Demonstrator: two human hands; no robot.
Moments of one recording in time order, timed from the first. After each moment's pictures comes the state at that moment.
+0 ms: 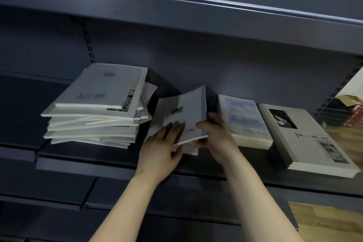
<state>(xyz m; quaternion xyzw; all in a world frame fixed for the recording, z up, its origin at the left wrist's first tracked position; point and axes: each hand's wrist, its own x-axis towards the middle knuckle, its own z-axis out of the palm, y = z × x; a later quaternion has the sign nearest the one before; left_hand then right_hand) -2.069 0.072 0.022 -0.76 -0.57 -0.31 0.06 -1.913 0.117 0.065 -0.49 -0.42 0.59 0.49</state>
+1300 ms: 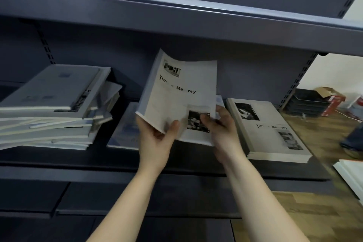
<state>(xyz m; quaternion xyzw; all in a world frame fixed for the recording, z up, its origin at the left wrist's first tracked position) -1.957 0.074 0.049 -0.51 -0.35 -0.71 -0.34 -1.802 0.104 0.069 -0.45 -0.46 0.47 0.60</state>
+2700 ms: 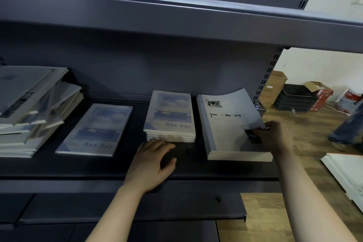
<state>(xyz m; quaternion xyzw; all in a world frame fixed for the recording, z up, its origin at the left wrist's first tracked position) -1.879 0.088 -0.006 -0.81 -0.53 -0.23 -0.08 -1.531 0.140 0.041 -0.81 -0.49 0.07 0.31</state>
